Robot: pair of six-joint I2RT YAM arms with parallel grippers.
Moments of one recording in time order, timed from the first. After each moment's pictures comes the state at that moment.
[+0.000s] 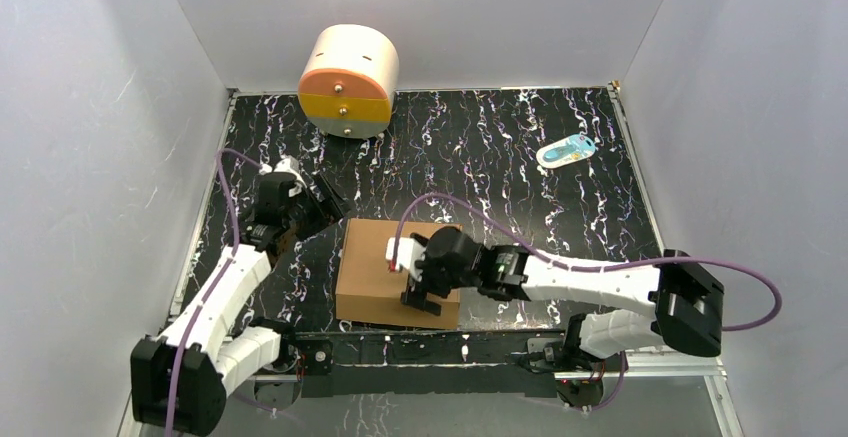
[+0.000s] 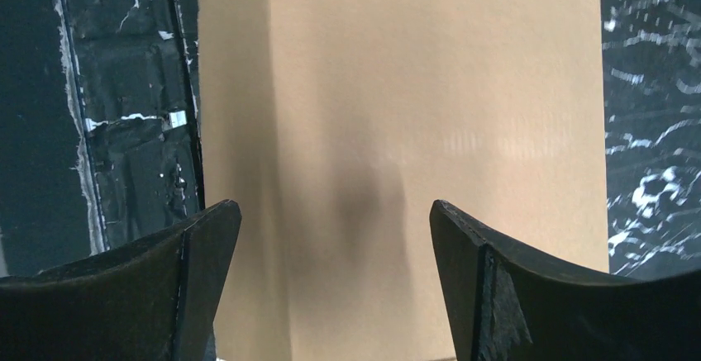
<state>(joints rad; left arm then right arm) -0.21 0.96 0.66 -0.39 0.13 -0.68 1.19 1.27 0.79 -0.19 -0.14 -0.21</state>
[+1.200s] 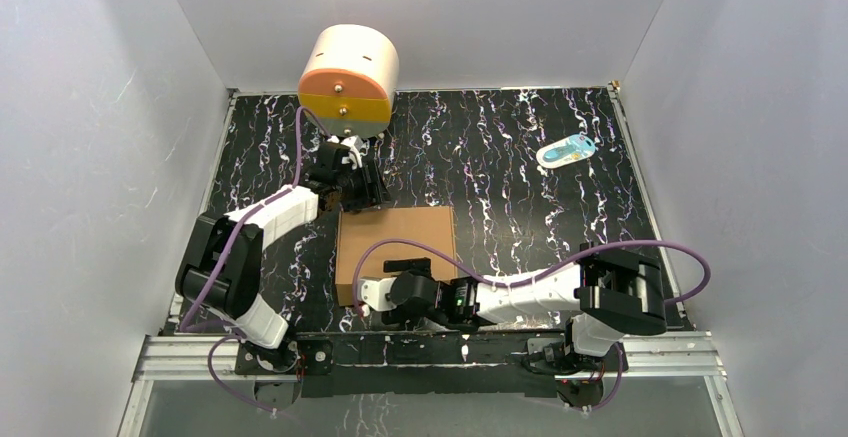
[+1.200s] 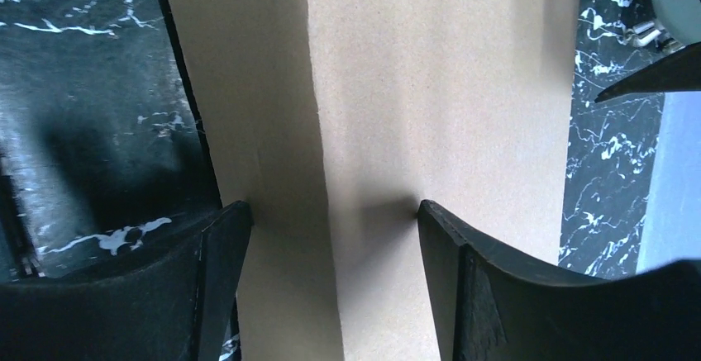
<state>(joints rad) -0.36 1.59 0.91 -0.14 0.26 -0.52 1.45 1.58 0.80 0.04 0.41 -0.47</state>
